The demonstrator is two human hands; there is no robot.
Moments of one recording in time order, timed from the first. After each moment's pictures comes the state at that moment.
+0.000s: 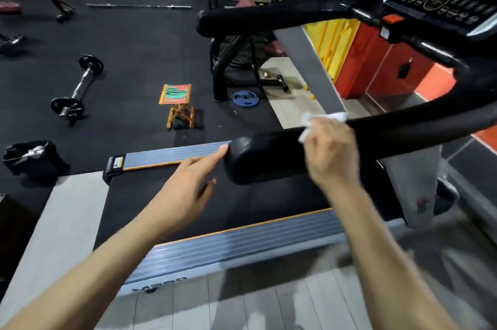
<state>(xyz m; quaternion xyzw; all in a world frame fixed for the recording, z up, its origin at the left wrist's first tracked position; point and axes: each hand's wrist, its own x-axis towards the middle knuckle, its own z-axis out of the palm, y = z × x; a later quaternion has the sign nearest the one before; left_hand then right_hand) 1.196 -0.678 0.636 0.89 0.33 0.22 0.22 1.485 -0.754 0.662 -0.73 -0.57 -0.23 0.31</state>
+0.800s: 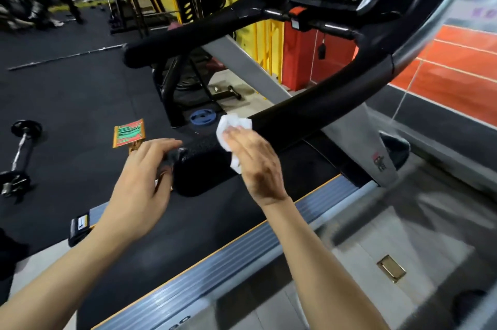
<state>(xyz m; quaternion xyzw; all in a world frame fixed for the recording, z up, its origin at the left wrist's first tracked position) 1.236 -0.690 0.688 0.91 0.25 0.31 0.13 1.461 -0.767 0.601 -0.61 -0.57 -0.33 0.44</state>
